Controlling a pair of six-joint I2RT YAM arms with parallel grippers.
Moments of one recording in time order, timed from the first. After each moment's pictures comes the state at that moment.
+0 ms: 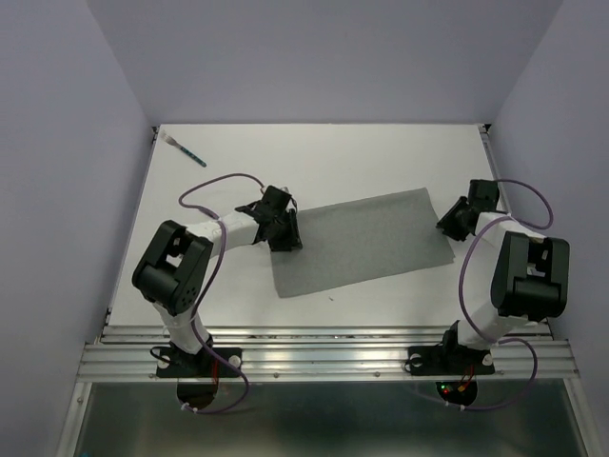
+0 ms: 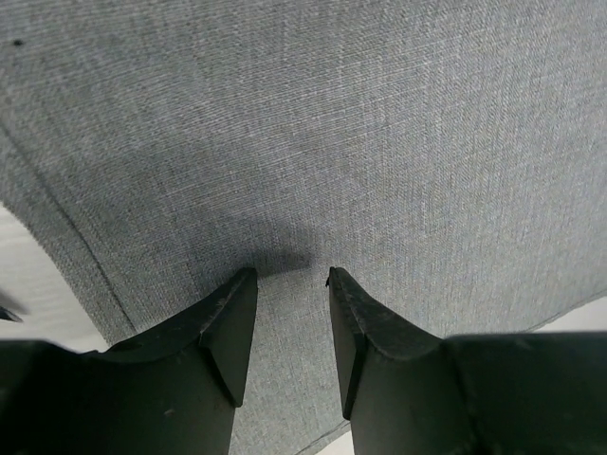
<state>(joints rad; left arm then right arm) -0.56 1.71 0.97 -0.28 0.08 -0.68 -0.21 1.60 0.86 -0.20 -0.04 0.58</state>
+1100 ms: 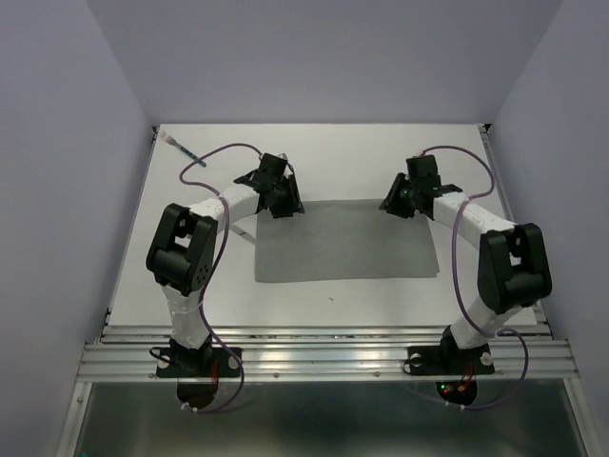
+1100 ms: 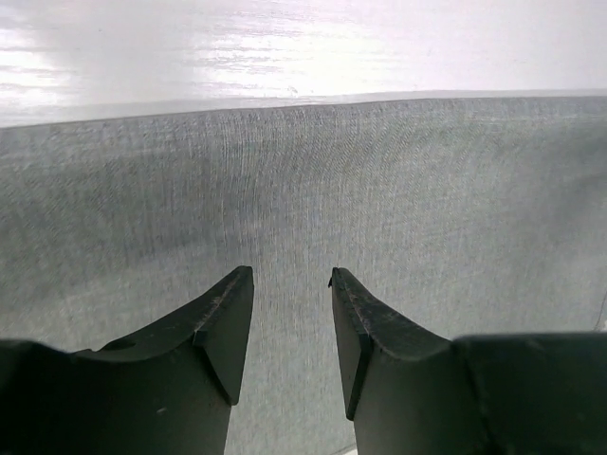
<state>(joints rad) -0.45 1.85 1.27 -0.31 0.12 -0.63 0.19 1.61 1.05 -0.28 -0.06 0.63</state>
